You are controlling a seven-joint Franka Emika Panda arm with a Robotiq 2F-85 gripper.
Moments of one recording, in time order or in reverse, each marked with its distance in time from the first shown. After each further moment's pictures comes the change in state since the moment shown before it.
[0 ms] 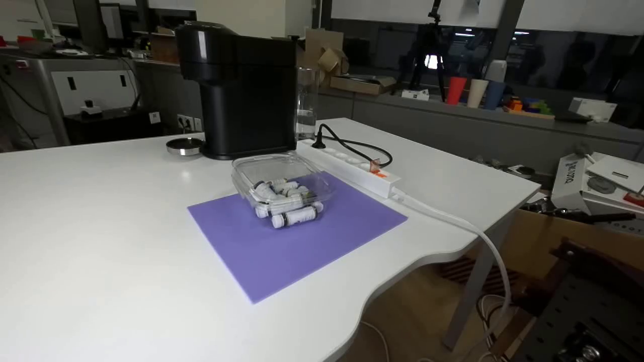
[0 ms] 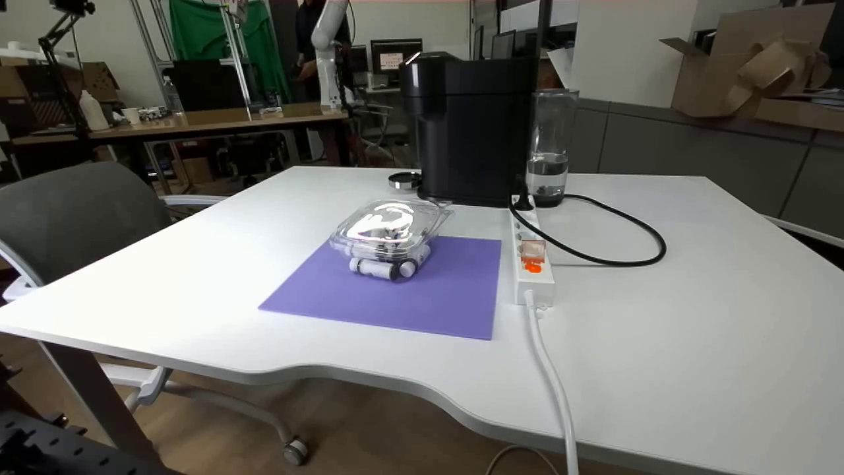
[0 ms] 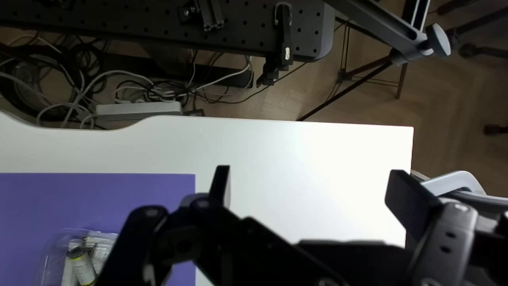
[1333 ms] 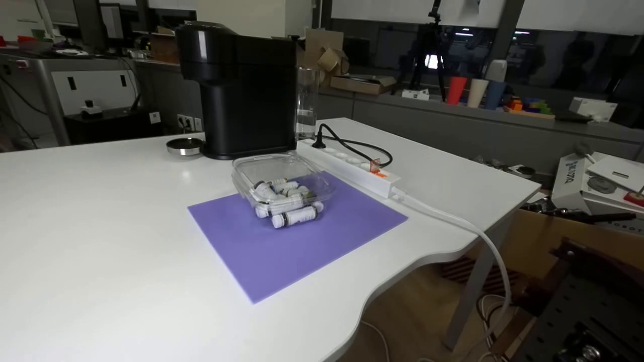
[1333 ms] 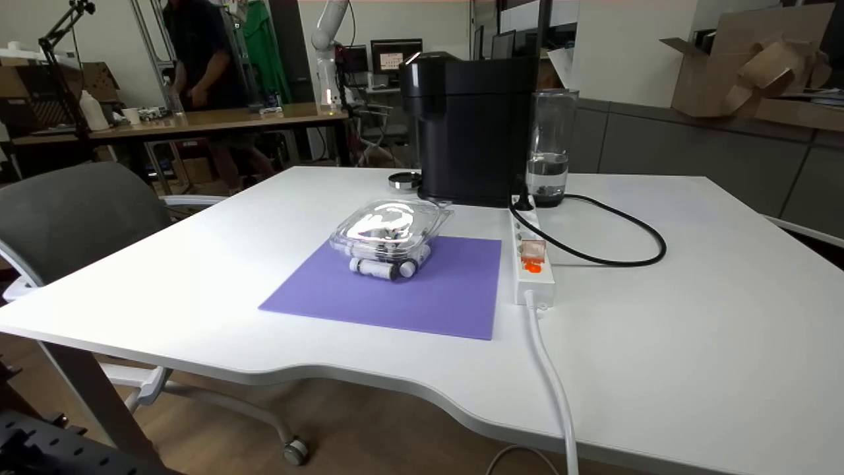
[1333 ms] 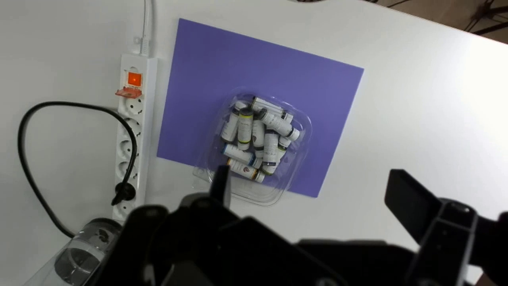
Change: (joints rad) arm -0.166 0.082 -0.224 0.091 -0.335 0.227 -0.467
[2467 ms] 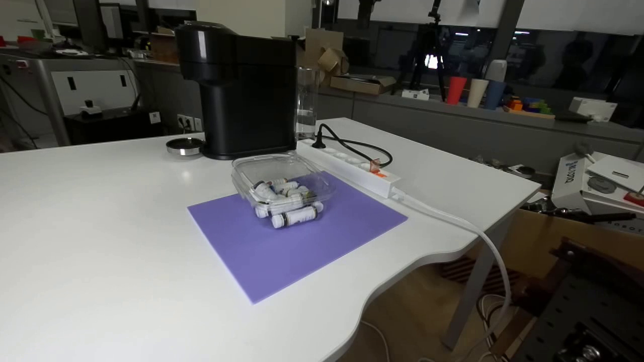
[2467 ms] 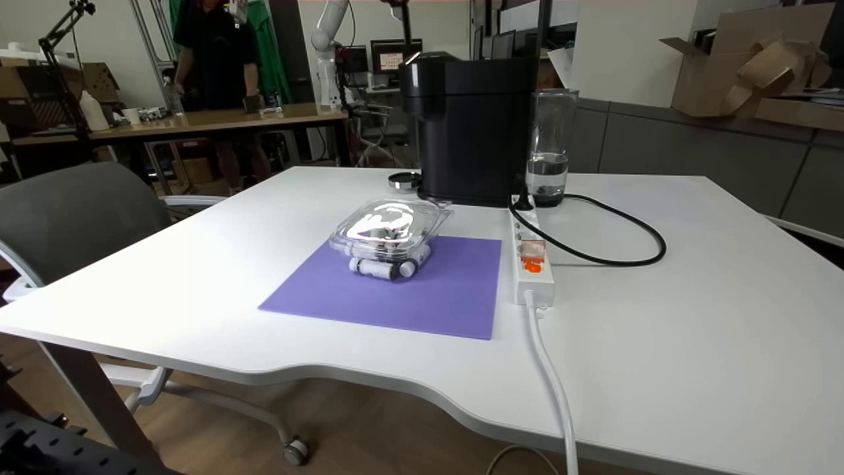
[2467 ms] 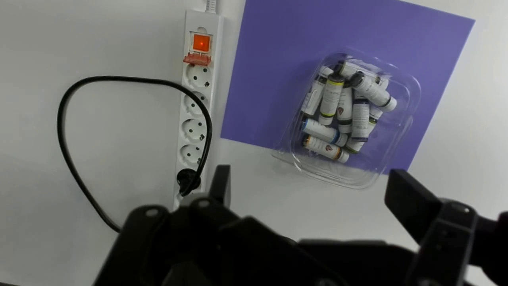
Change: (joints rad) arm -0.102 0.325 -0.132 0.181 0.061 0.188 -0.223
